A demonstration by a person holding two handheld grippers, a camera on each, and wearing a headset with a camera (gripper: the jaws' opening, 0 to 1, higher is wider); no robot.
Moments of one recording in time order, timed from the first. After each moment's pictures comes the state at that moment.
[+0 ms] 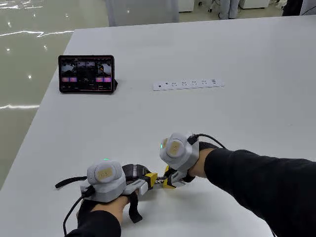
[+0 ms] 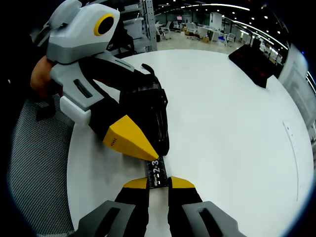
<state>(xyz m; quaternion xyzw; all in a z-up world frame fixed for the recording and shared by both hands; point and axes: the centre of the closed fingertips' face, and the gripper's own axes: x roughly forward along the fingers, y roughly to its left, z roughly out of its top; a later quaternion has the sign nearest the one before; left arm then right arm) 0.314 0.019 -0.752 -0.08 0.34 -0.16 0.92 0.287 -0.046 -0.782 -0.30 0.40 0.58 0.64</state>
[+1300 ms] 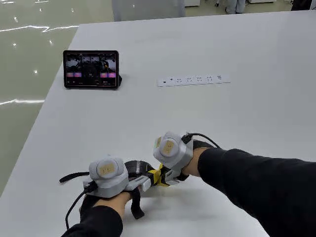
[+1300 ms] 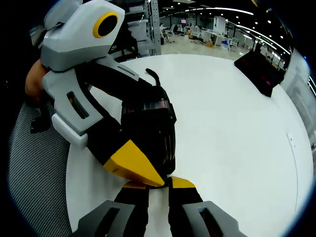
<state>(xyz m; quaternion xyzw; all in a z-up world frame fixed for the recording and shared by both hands) 0.314 0.019 -0.752 -0.09 0.35 -0.16 0.92 0.285 -0.020 -0.780 -0.31 0.38 0.60 0.64</state>
